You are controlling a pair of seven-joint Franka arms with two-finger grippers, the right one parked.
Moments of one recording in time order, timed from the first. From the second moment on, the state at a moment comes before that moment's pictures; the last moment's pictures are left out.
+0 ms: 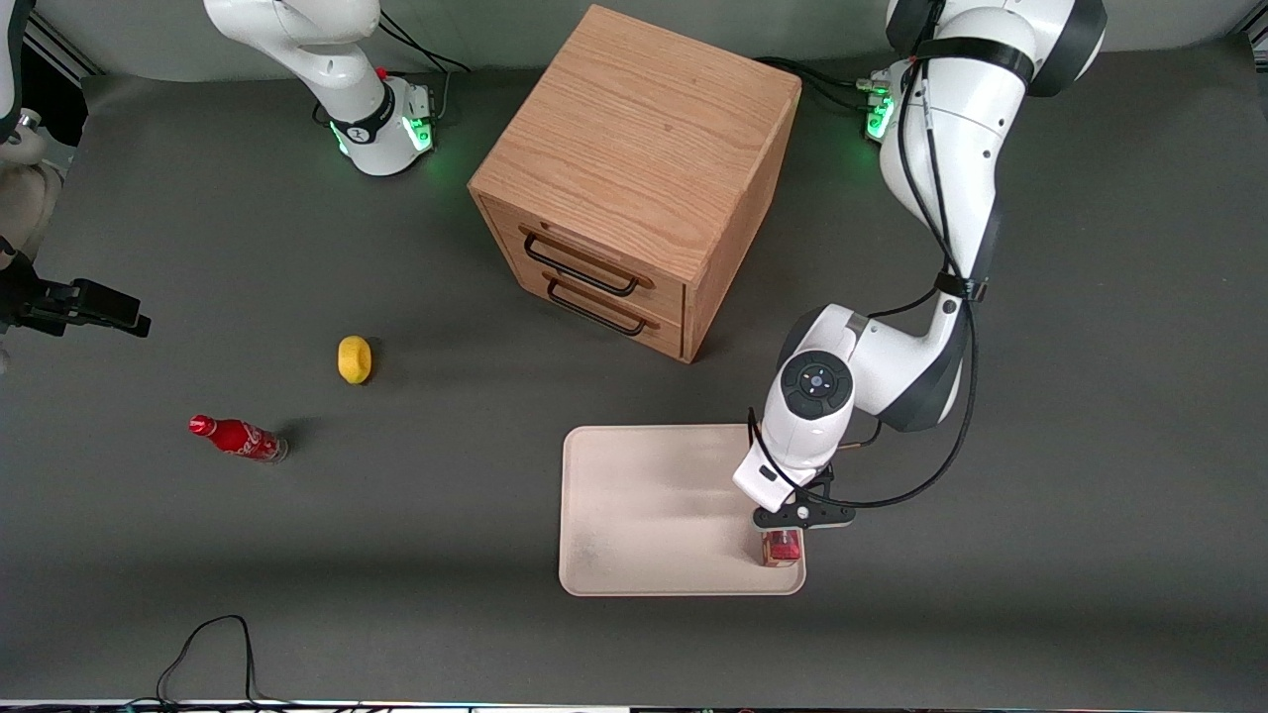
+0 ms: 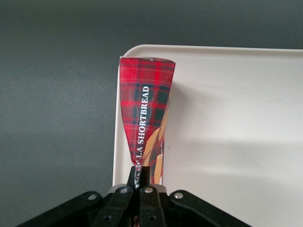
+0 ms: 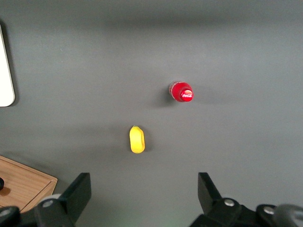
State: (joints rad) arm -0.46 0.81 0.00 -1.33 0.14 2.26 -0.62
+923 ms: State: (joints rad) arm -0.46 0.76 0.00 -1.29 0.14 2.20 -0.70
